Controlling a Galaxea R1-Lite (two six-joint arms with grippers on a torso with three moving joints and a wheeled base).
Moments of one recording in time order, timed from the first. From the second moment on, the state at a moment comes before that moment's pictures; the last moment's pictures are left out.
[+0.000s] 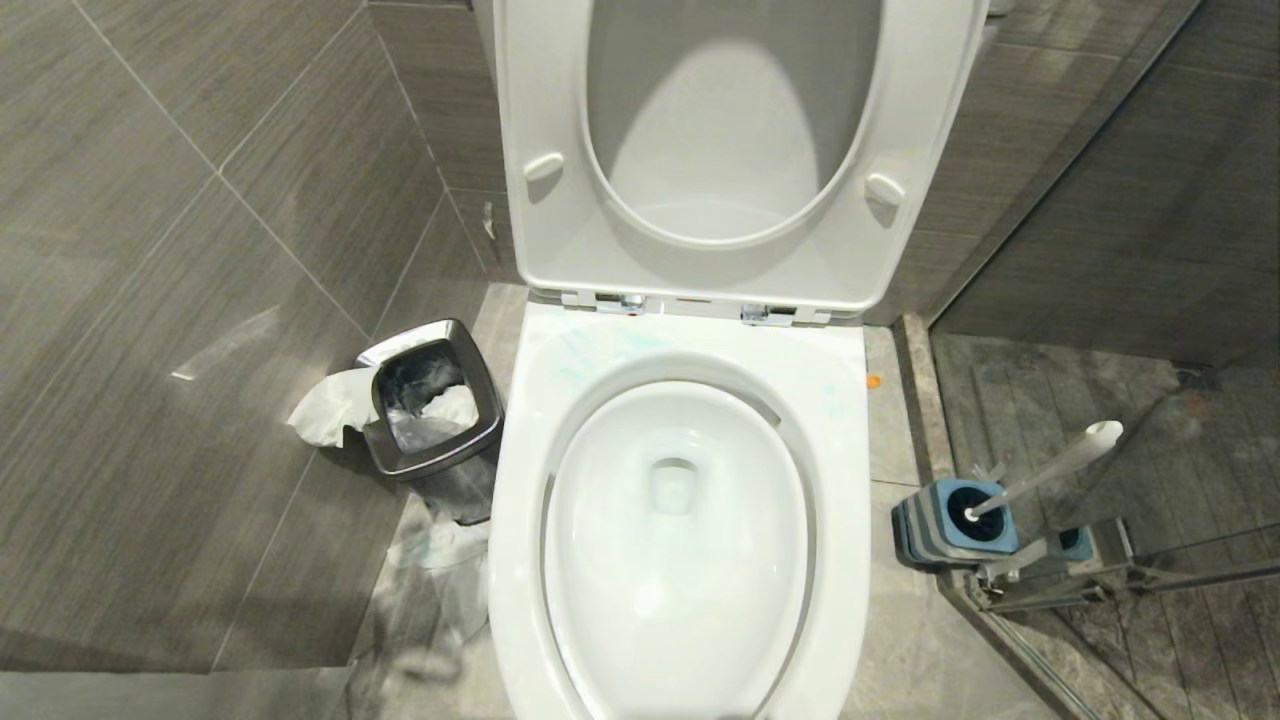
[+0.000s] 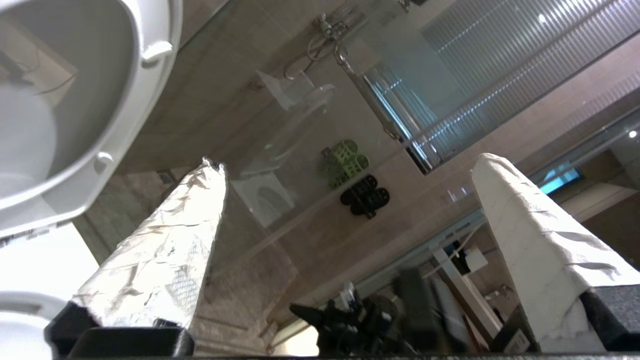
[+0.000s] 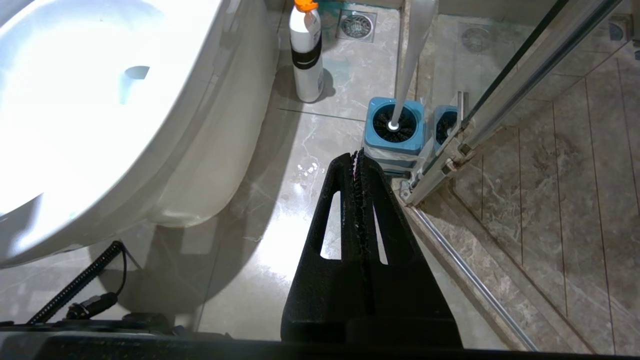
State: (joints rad) left arm -0.32 1.16 -1.42 -0.36 -0.88 -0.88; right arm 0.00 0.00 0.00 0.00 -0.01 0.05
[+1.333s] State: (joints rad) left arm 0.39 0.86 -1.41 -0.09 -1.17 -0.57; right arm 0.00 0.00 0.00 0.00 -0.01 0.05
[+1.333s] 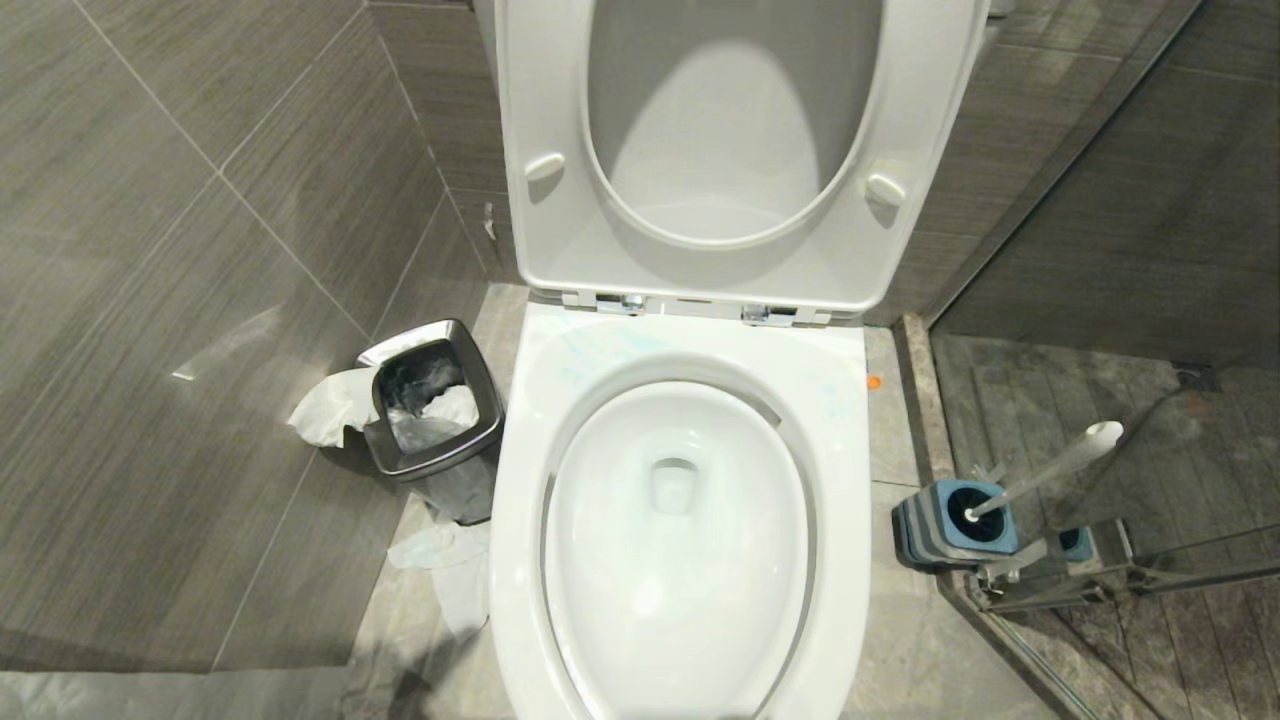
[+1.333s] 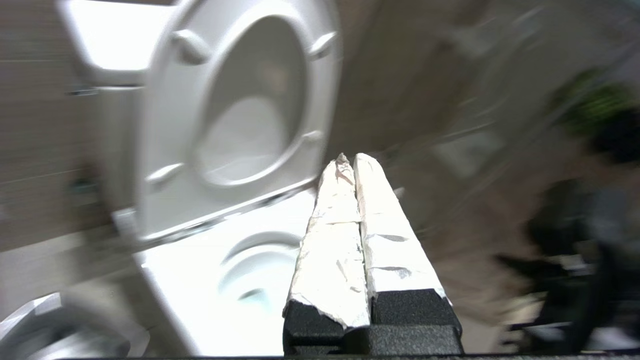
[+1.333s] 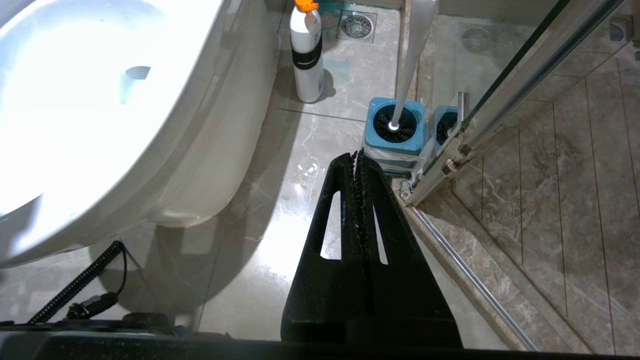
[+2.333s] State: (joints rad) left arm 0.51 0.72 -1.44 -0.21 -1.26 -0.70; right arm 0.00 0.00 0.00 0.00 -0.01 0.05
